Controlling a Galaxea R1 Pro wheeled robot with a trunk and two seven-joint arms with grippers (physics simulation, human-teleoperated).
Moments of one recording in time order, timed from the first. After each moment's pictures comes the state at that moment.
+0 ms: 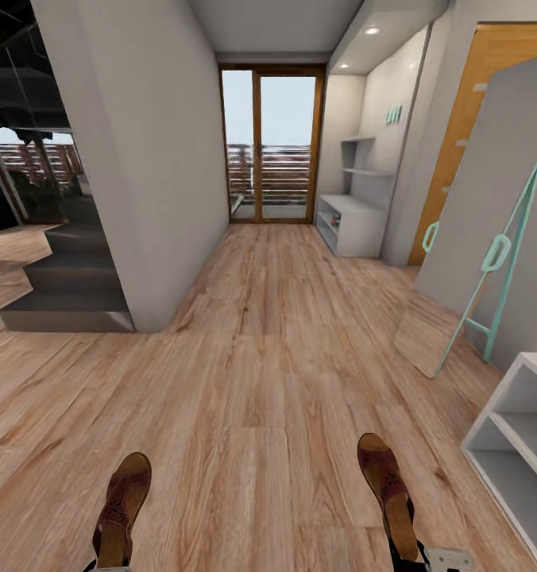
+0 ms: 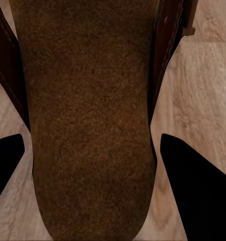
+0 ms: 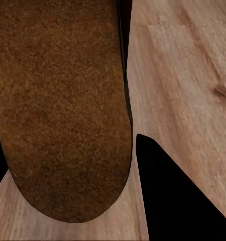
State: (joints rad) left arm -0.14 0.07 0.46 -0.43 -0.22 -0.58 -0.25; right arm -0.14 -0.02 -0.43 -0.57 0.23 -0.44 0.15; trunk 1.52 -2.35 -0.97
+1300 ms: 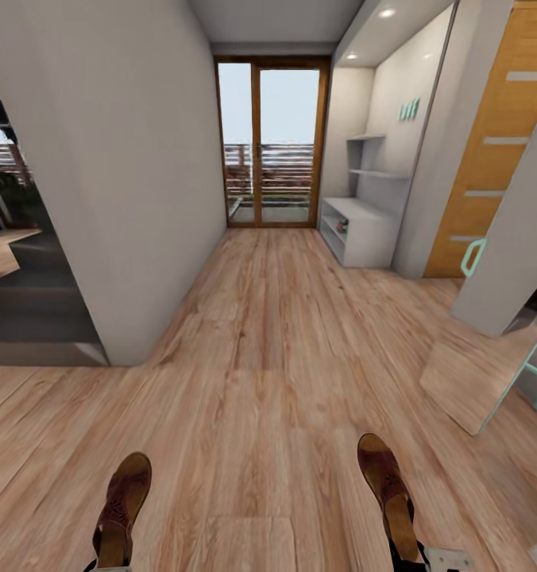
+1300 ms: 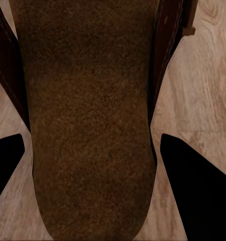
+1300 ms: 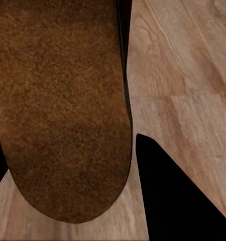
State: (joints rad) left arm -0.14 0.07 0.45 -0.43 -0.22 -0.58 -0.25; right arm -0.14 -0.02 -0.43 -0.57 0.24 -0.44 0.15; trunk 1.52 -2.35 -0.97
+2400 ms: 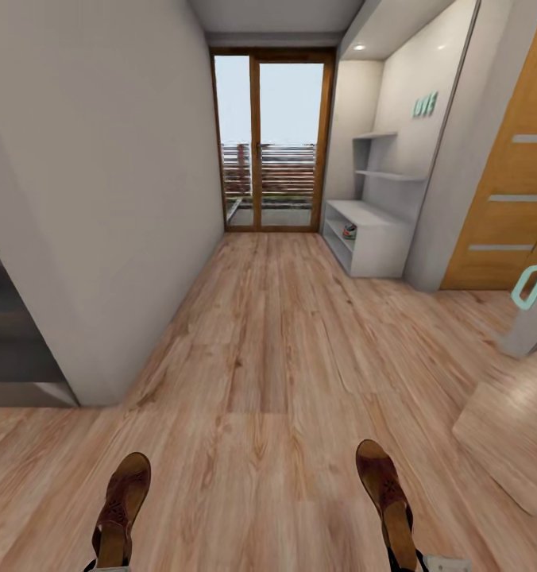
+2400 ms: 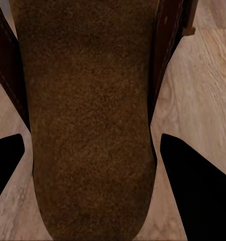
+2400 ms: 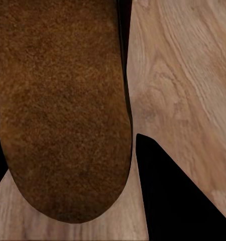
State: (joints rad) left arm -0.14 0.07 0.46 -0.43 -0.21 -0.58 -0.25; right arm -0.14 -0.02 -0.42 -0.53 0.23 -0.44 0.15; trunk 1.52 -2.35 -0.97
